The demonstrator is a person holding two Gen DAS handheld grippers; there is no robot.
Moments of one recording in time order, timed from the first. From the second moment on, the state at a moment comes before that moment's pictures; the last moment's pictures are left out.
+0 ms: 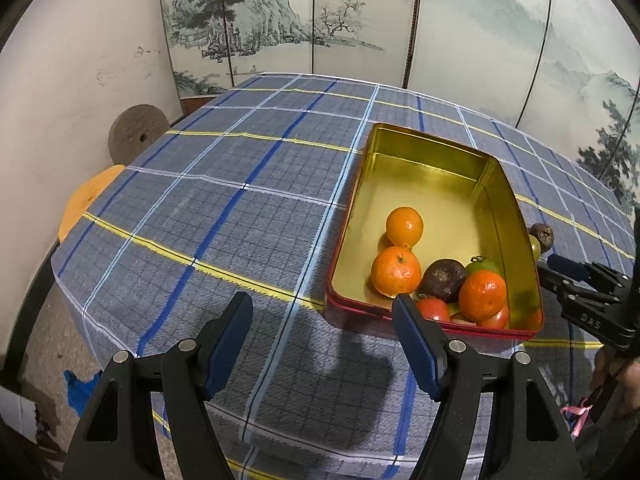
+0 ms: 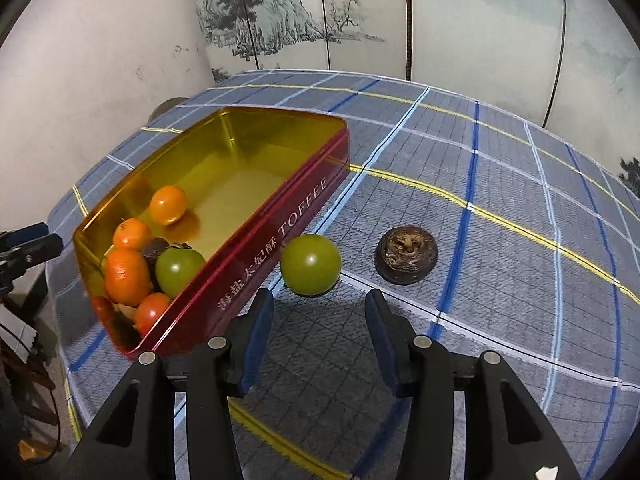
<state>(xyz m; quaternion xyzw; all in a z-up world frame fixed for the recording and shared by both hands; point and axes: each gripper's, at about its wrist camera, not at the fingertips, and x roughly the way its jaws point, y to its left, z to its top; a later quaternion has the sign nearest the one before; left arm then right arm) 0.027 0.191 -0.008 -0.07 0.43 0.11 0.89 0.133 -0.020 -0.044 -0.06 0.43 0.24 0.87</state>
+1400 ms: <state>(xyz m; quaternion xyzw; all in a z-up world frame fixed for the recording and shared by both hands) 0.101 0.047 -0.003 -0.03 0.44 -0.04 0.90 0.140 -0.113 -0.043 -0.04 0.42 0.15 0.89</state>
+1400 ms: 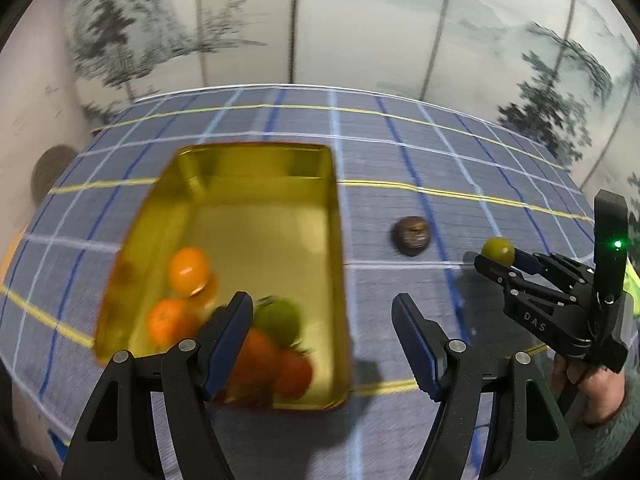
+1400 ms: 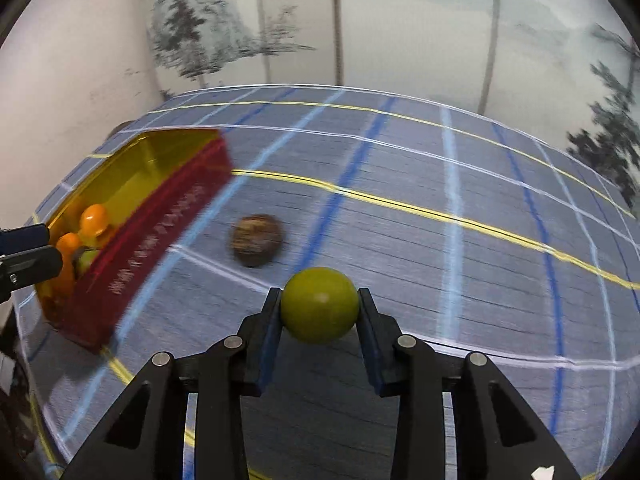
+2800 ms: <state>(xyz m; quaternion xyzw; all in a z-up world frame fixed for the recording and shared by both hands) 0.199 -0.050 -0.051 0.01 0.48 -0.09 0.87 0.159 -0.208 -0.057 0.02 0.44 0.07 0.90</state>
